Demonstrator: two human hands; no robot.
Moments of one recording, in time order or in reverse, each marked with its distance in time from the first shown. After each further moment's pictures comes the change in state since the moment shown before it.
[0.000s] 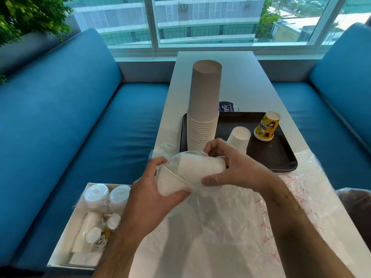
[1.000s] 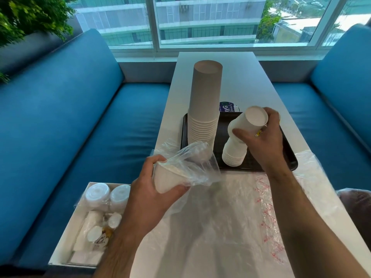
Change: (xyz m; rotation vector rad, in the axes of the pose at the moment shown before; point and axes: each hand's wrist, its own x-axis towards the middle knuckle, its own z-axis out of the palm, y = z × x) left_hand -0.004 0.005 -0.001 -0.151 0.040 0.004; right_hand 0.028 0.038 -0.048 0.009 0.938 -0.168
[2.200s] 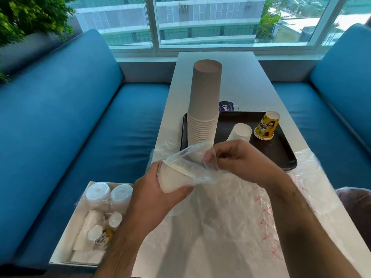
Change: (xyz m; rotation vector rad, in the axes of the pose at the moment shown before) left_hand 0.001 0.000 0.004 0.157 -0.023 -0.110; right_hand -0.047 -0.053 -0.002 -0.022 -0.851 -0.044
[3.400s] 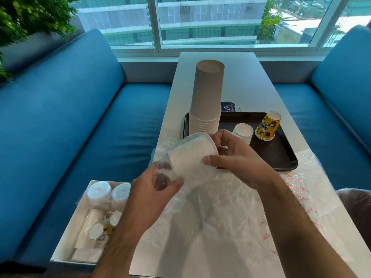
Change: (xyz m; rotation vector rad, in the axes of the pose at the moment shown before) left_hand -0.004 0.001 -0.008 -0.116 -0.021 -0.042; right_hand 0.007 0.004 0.015 0.444 0.039 0.081
